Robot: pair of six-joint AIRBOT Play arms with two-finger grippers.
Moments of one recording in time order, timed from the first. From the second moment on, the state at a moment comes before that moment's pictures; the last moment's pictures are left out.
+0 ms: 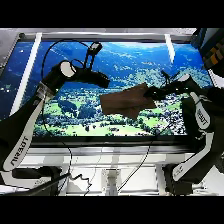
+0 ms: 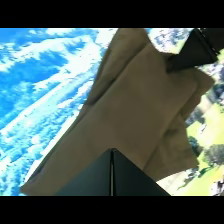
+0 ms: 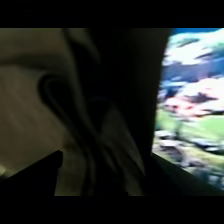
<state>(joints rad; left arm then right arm) -0.41 -1.53 1.51 0.95 -0.88 -1.03 -0.16 -1.93 1.48 -0.85 1.29 1.18</state>
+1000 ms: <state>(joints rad) -0.39 -1.24 1.51 1.85 -1.11 -1.38 -0.20 -1.62 1.81 -0.84 1.32 1.40</state>
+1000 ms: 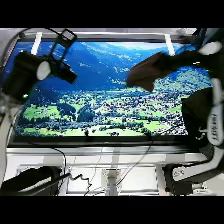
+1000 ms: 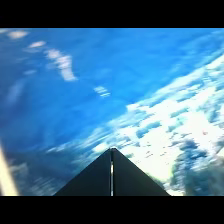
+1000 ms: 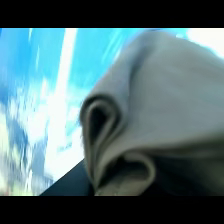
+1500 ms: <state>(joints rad) -0.39 -1.08 1.51 1.93 -1.15 -1.40 -0.85 -1.15 1.84 -1.19 1.62 1.71</state>
